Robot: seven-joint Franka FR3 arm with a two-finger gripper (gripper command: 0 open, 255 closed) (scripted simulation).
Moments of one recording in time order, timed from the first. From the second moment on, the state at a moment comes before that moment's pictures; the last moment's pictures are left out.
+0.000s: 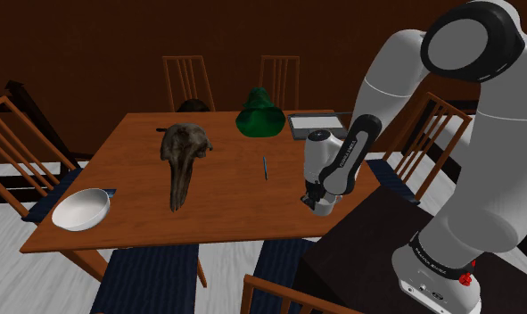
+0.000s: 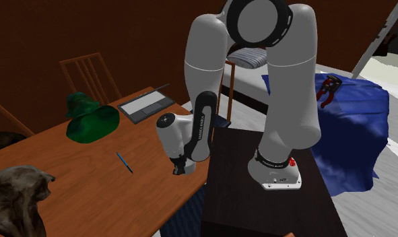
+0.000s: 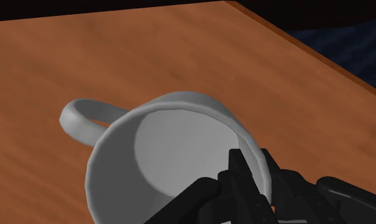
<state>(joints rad) 0.03 0.34 0.05 -2.66 -0.31 2.89 0.44</state>
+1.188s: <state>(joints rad) -0.03 0.10 0.14 -2.71 -0.17 2.70 0.32</state>
